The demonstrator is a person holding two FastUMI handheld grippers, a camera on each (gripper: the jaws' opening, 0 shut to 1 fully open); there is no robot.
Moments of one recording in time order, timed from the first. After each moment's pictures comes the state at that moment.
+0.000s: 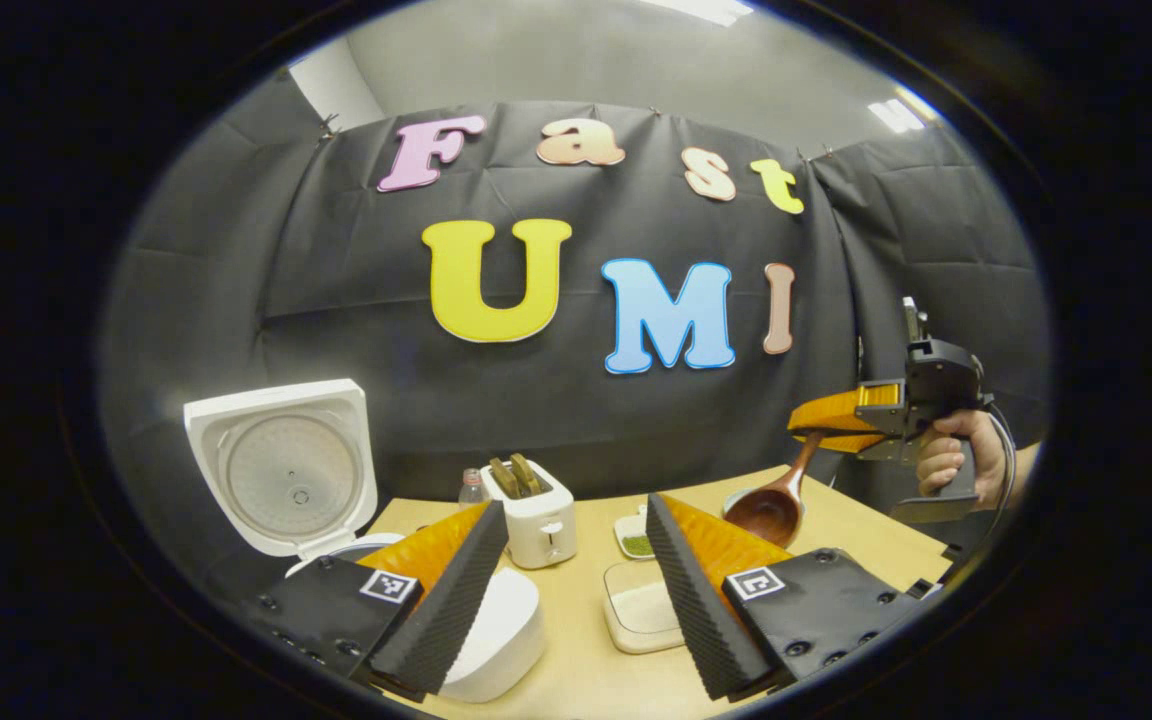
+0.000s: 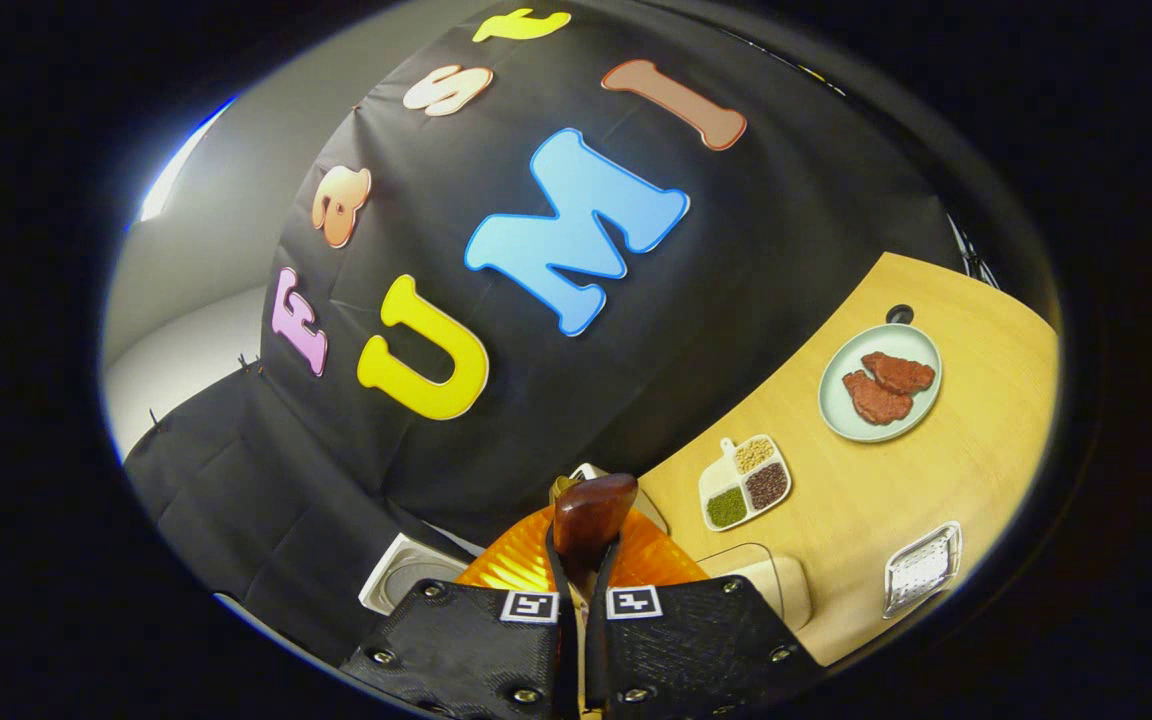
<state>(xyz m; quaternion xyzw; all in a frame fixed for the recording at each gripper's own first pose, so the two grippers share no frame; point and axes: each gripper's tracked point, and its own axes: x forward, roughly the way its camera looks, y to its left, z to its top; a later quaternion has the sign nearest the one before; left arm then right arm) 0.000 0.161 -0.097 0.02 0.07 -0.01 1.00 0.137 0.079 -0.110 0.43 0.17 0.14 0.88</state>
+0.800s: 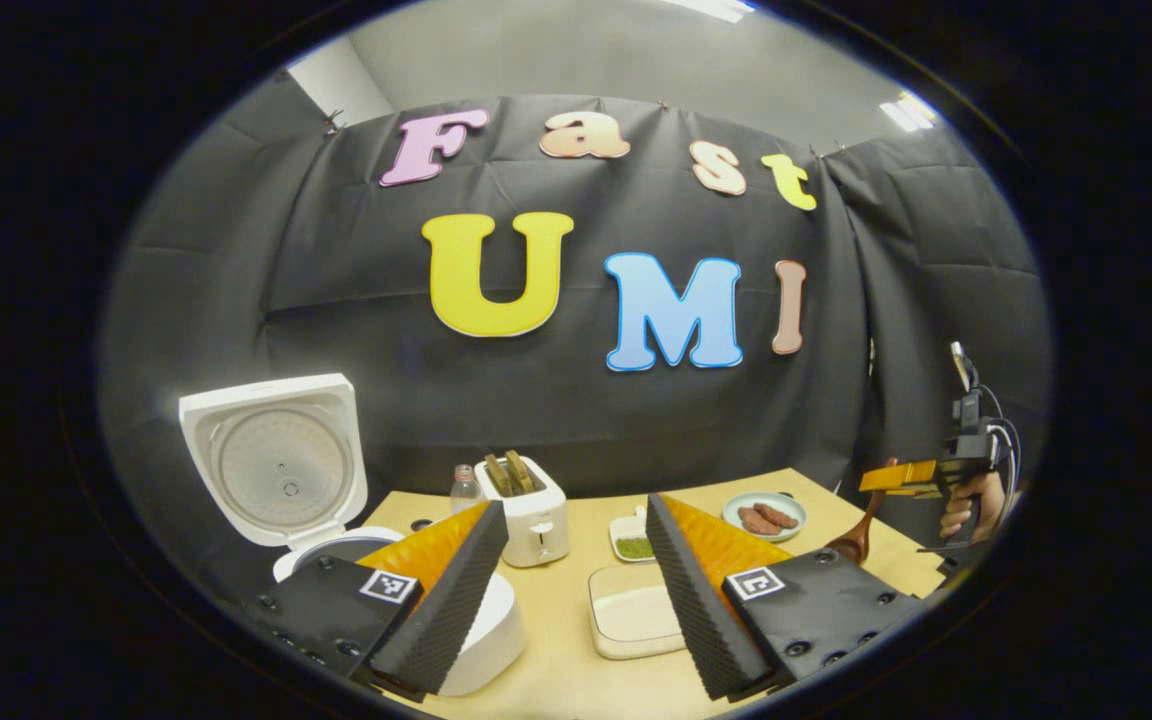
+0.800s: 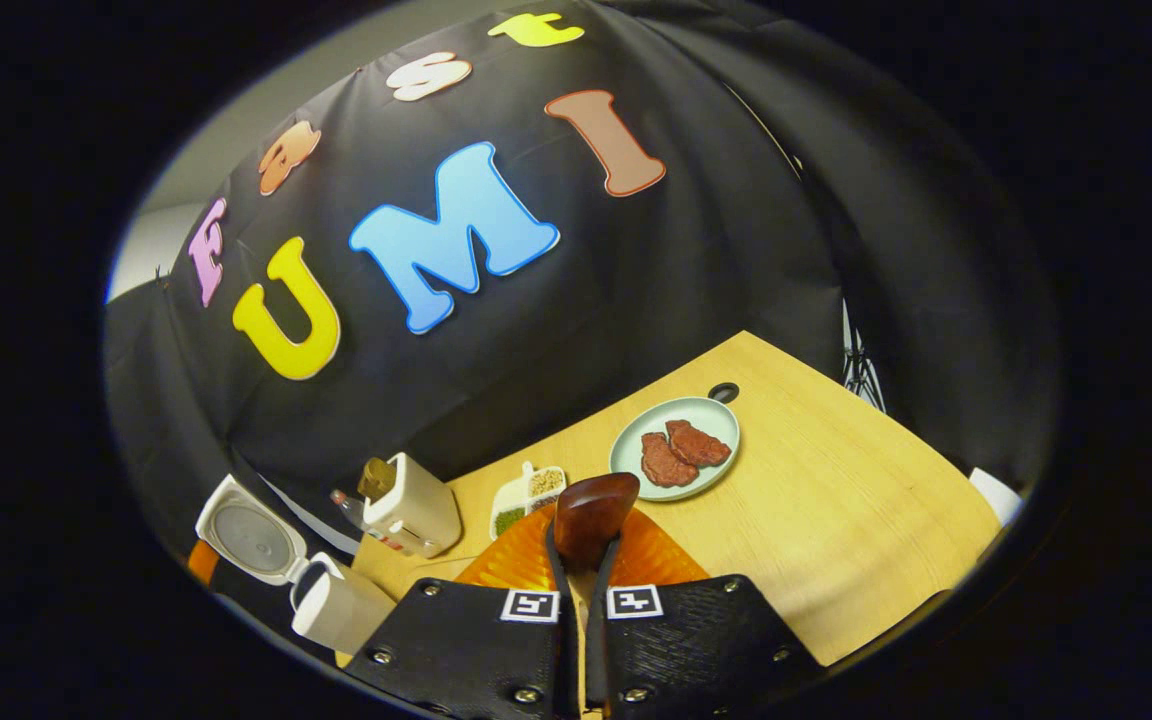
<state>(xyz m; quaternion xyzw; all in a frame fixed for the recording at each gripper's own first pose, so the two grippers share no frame) 0.008 0.144 -0.093 0.01 0.09 0.01 1.00 0.107 -0.056 -0.219 0.25 0.22 -0.01 0.94</state>
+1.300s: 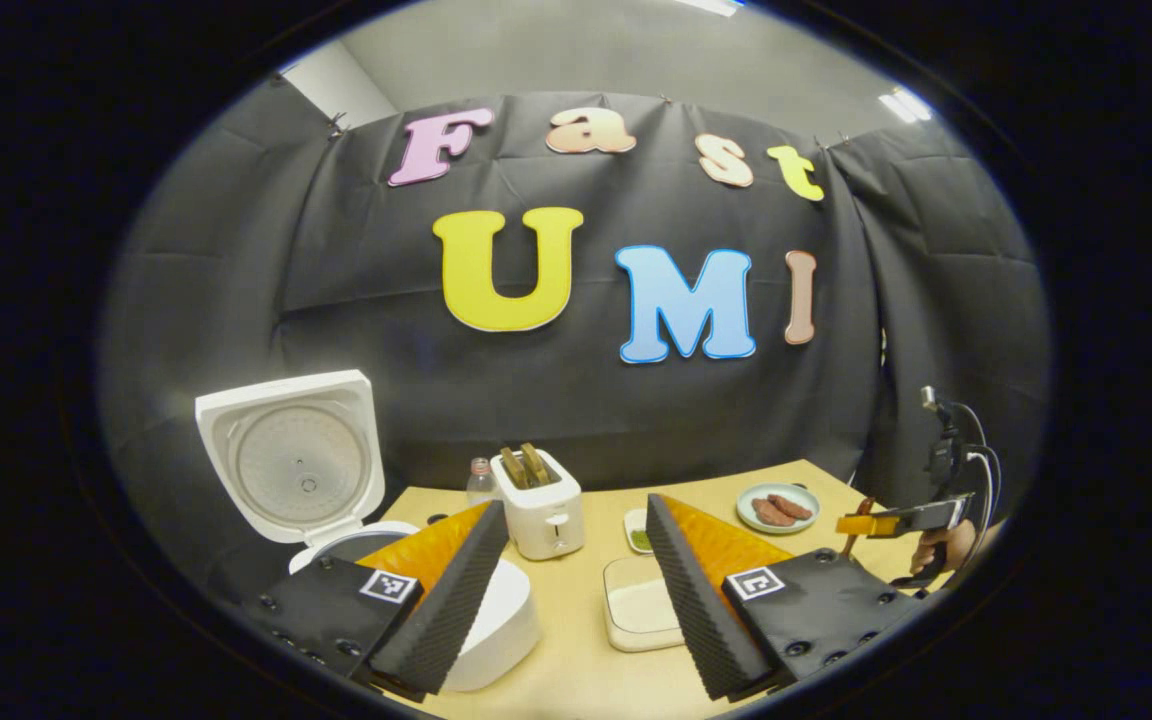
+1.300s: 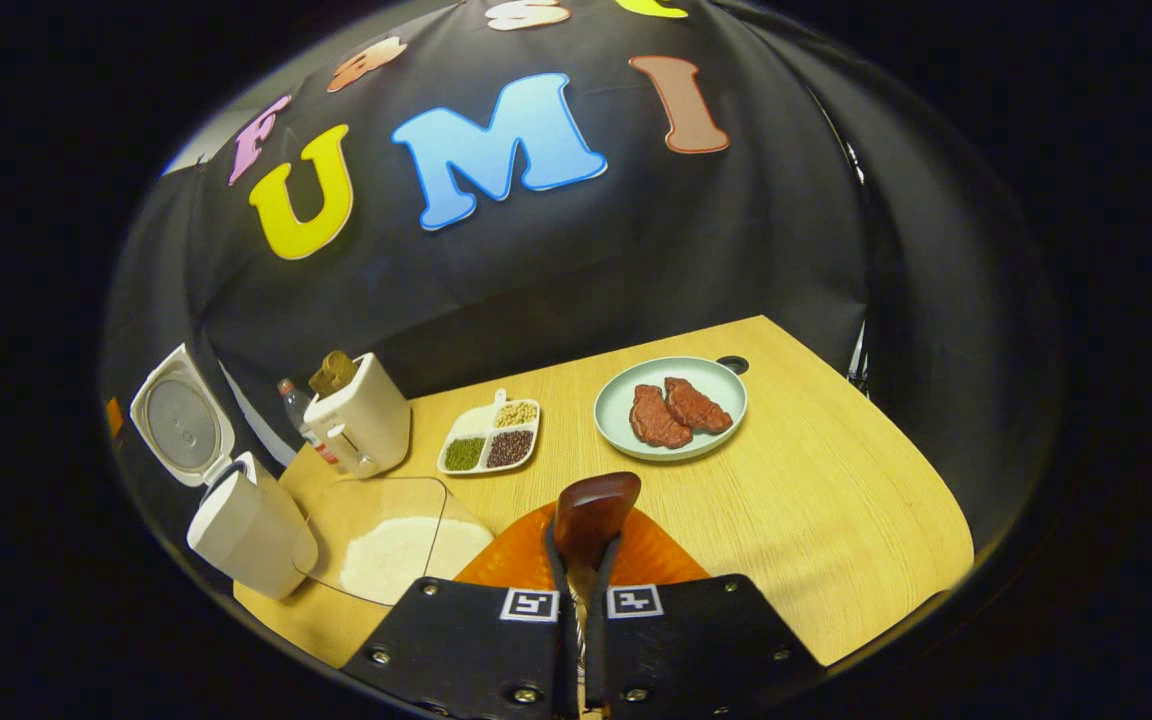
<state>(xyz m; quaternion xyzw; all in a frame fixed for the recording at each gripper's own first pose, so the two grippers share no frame) 0.000 0.154 -0.099 0.01 0.10 0.04 0.99 0.107 -0.021 -0.287 0.14 0.27 0.02 0.95</state>
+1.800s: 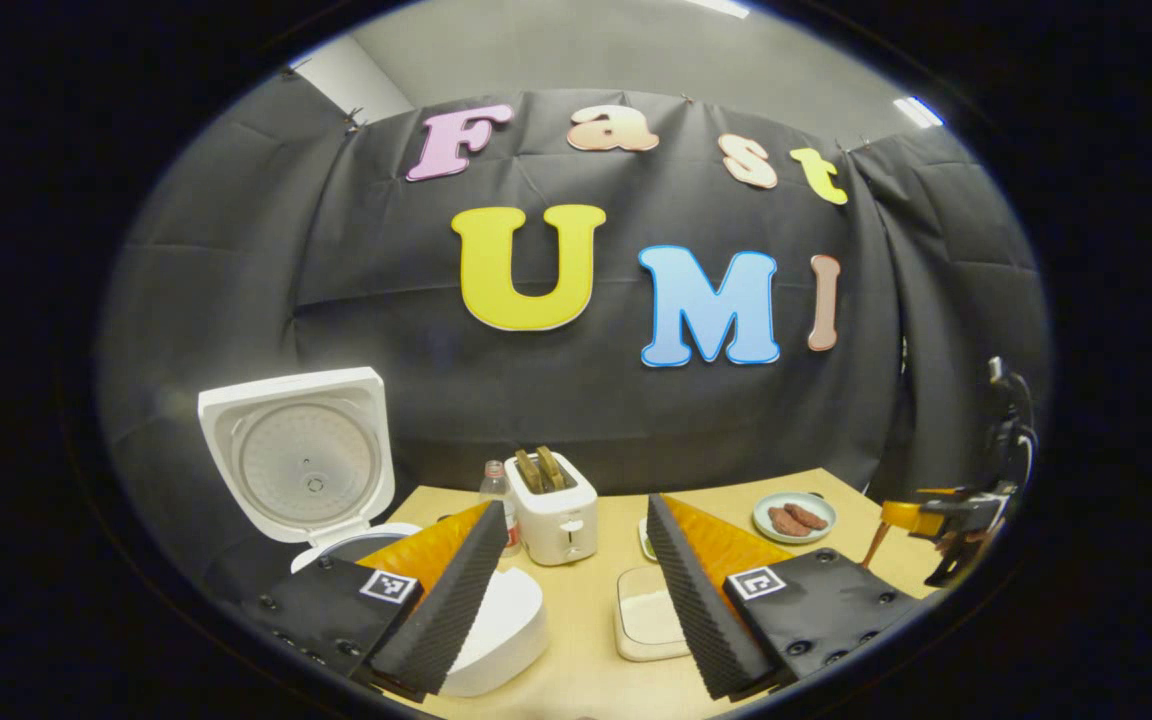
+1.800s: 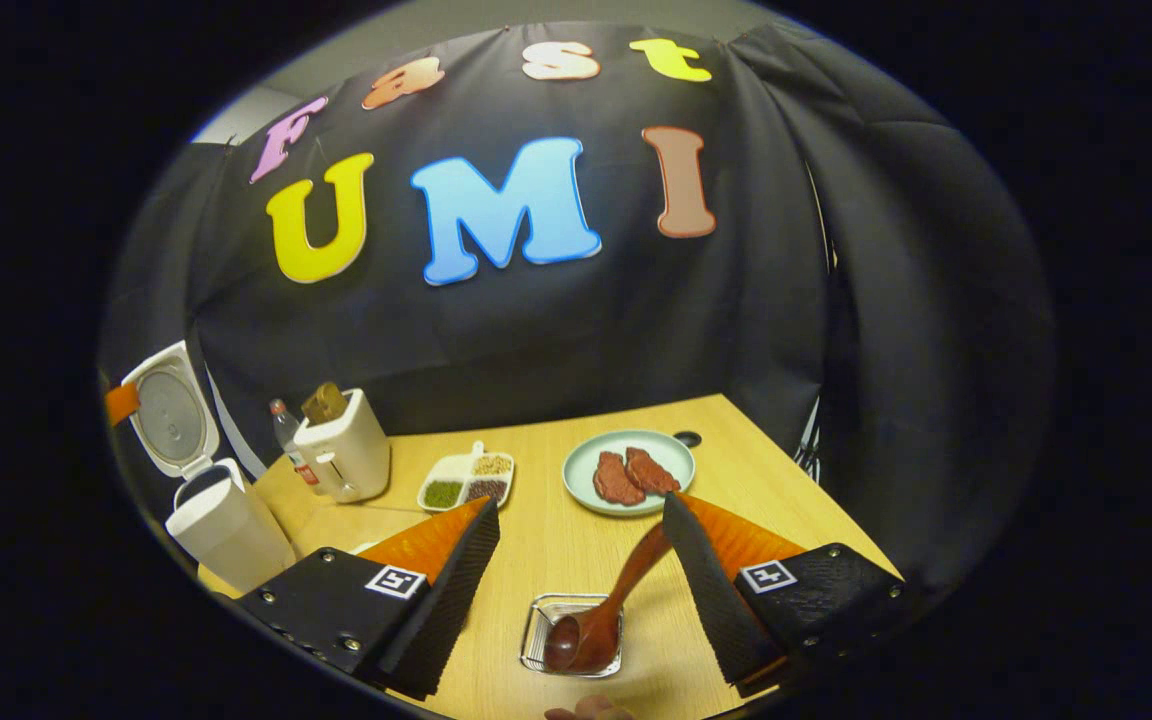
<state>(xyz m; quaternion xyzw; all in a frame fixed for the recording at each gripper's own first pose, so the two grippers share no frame) 0.024 0.172 -0.095 0.00 0.09 0.06 0.99 0.083 -0.038 -0.180 0.08 0.16 -0.03 0.98</state>
